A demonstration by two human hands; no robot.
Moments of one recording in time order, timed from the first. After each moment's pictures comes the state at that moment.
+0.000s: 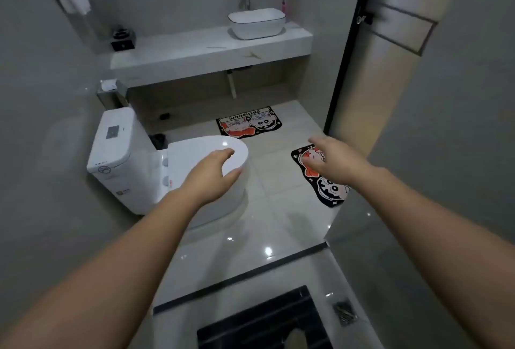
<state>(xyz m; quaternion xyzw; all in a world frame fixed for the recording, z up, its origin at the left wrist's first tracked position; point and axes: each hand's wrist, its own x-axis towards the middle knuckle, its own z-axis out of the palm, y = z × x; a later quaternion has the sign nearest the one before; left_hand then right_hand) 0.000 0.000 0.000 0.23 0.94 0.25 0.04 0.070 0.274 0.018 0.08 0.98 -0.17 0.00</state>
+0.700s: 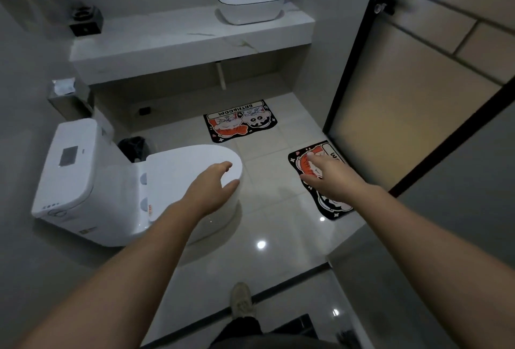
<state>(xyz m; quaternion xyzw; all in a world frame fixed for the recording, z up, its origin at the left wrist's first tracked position) -0.209 0.058 -0.062 0.20 0.94 0.25 0.13 -0.121 0.323 -0.038 0.12 0.97 -0.19 0.10</state>
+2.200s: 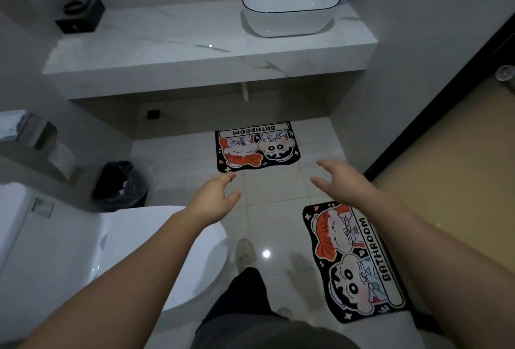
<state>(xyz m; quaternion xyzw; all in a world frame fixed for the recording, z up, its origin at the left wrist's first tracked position) -0.629 0.279 -0.115 0.07 0.94 0.30 0.18 -0.609 0.570 -0.090 0.06 0.96 -0.21 0.16</state>
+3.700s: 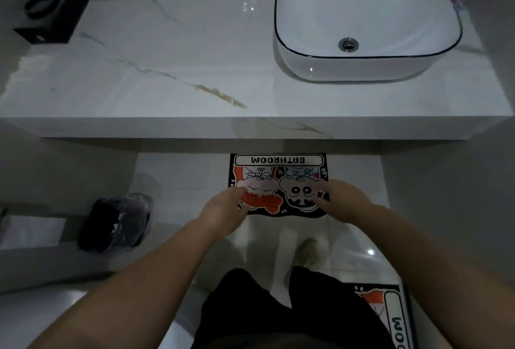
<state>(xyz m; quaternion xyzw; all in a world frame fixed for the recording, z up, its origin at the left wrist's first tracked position) -1.106 0.353 -0.204 0.04 0.95 0.20 0.25 -1.134 0.629 -0.200 -0.06 0.93 -0.17 0.31</state>
